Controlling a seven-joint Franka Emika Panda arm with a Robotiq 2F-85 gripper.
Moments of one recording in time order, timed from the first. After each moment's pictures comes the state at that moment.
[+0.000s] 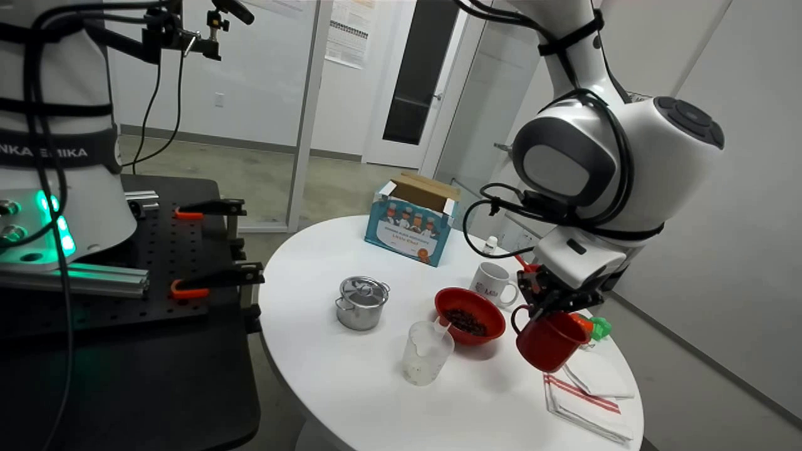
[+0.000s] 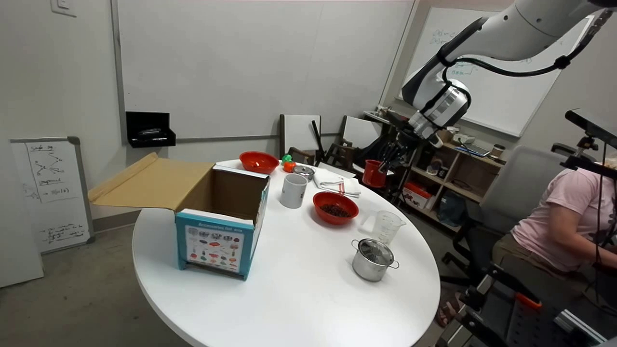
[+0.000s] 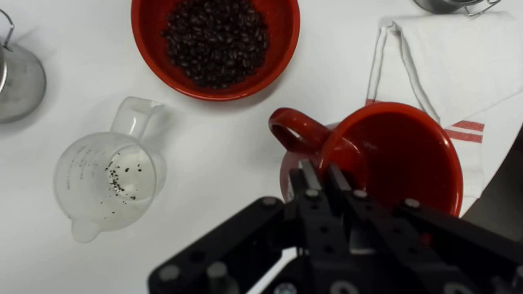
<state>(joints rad) -0.33 0.71 -0.24 -1.78 0.82 2.49 1.04</state>
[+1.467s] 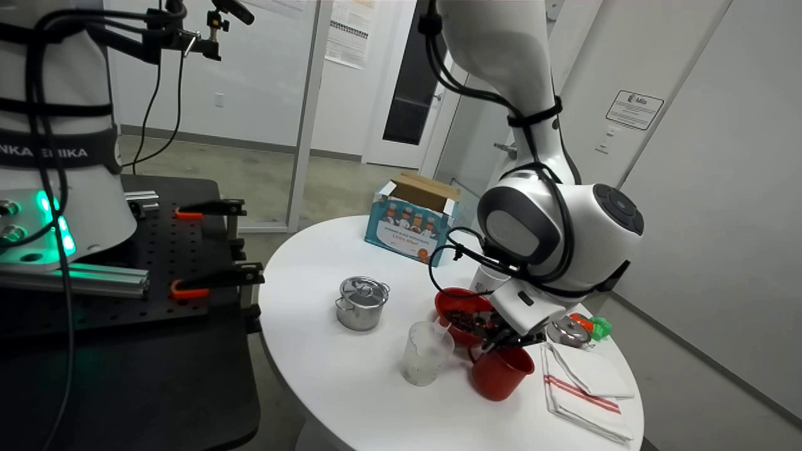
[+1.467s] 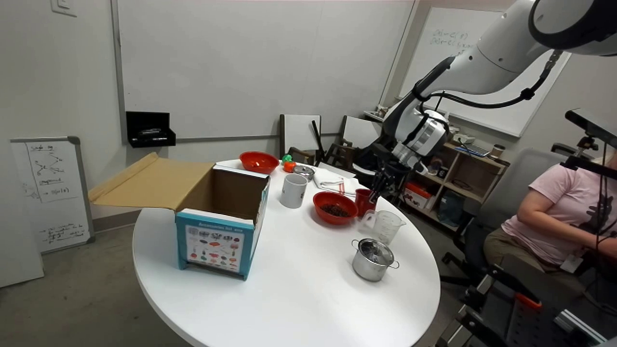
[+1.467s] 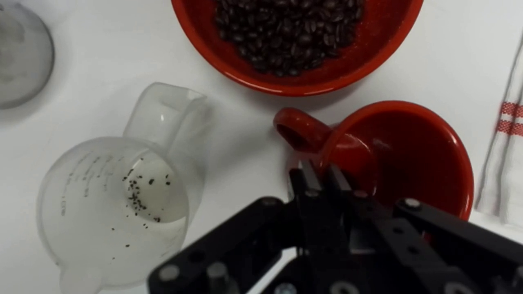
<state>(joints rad) -0.31 0.91 -0.21 -1.71 0.81 2.50 1.03</state>
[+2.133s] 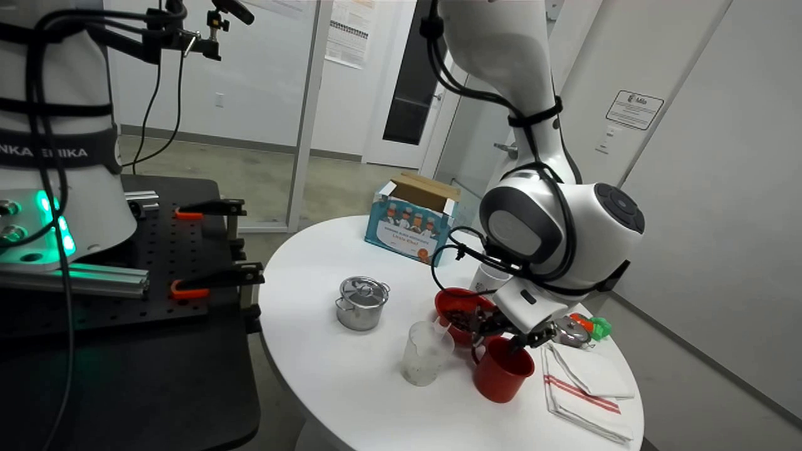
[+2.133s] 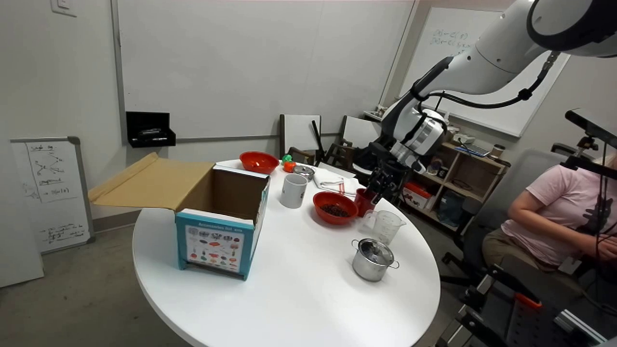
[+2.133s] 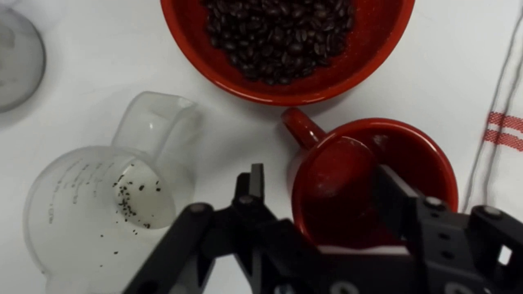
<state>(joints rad) -0.30 0.91 -0.21 -1.69 0.81 2.50 1.03</state>
